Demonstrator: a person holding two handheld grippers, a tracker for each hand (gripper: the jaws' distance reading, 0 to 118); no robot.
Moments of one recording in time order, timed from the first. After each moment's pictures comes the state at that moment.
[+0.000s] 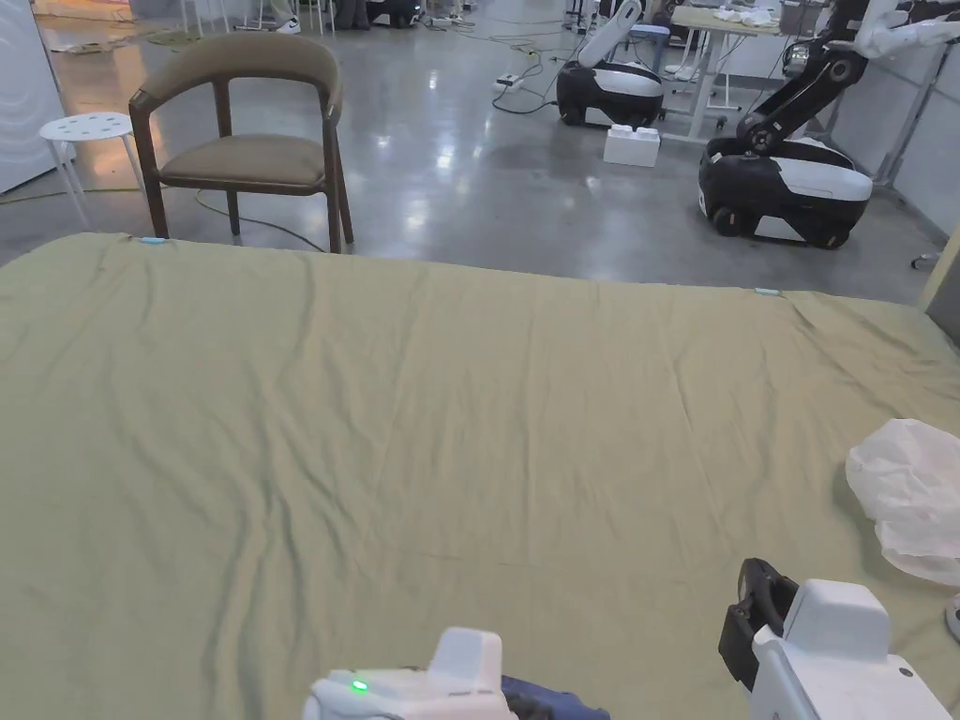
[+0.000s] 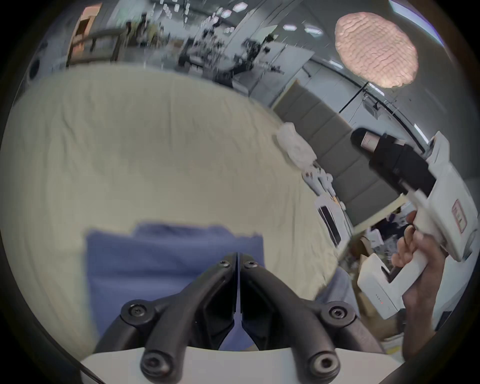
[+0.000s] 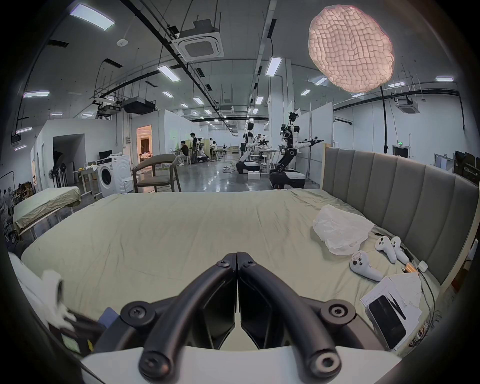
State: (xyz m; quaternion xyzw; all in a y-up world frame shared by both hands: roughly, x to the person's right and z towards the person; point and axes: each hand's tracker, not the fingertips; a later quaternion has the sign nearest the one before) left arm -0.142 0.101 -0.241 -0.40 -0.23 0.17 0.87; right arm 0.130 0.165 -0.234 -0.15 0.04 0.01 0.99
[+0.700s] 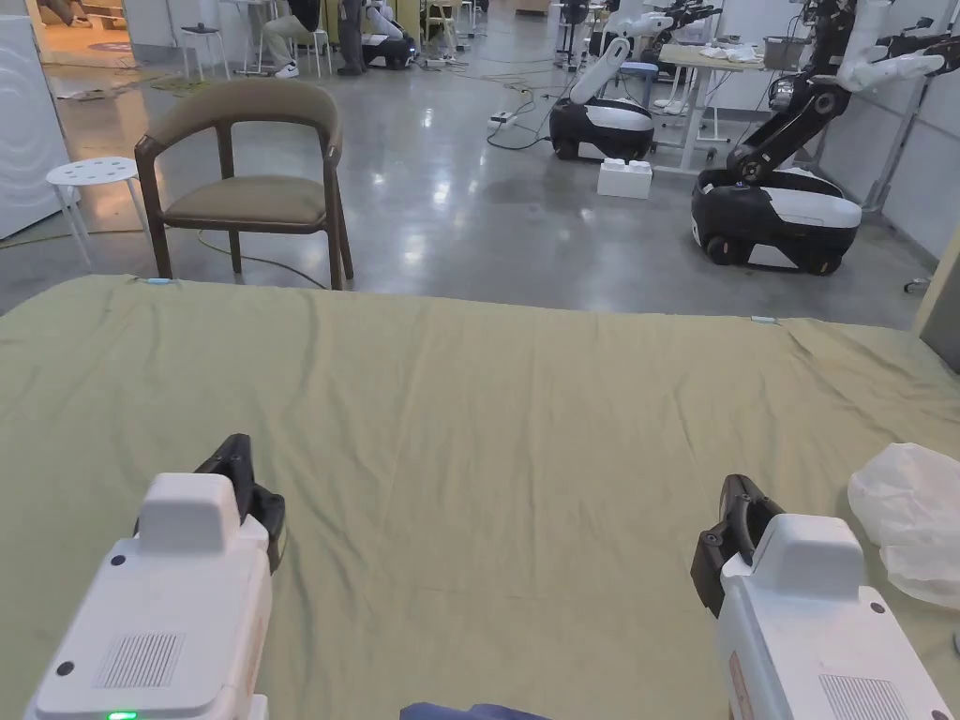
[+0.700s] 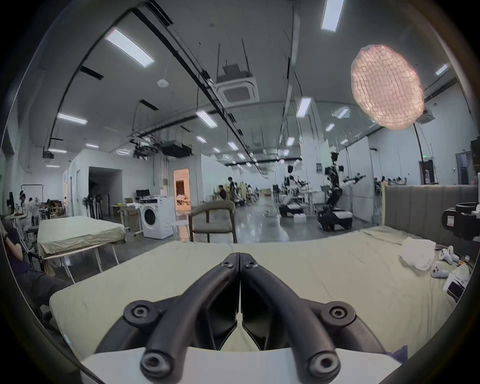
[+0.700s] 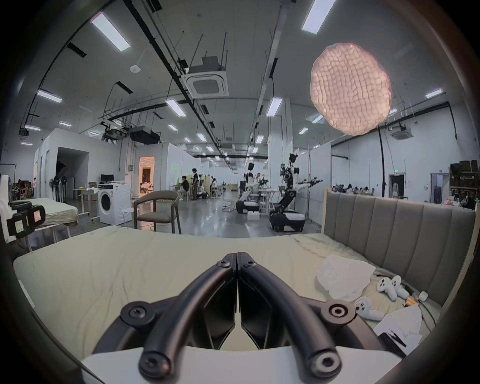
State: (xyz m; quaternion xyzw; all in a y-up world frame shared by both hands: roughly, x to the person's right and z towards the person) left arm -0.260 0.219 -0.200 0.01 0.15 -0.04 0.99; right arm 0.088 0.219 -0.241 -0.02 0.03 0.03 1.00
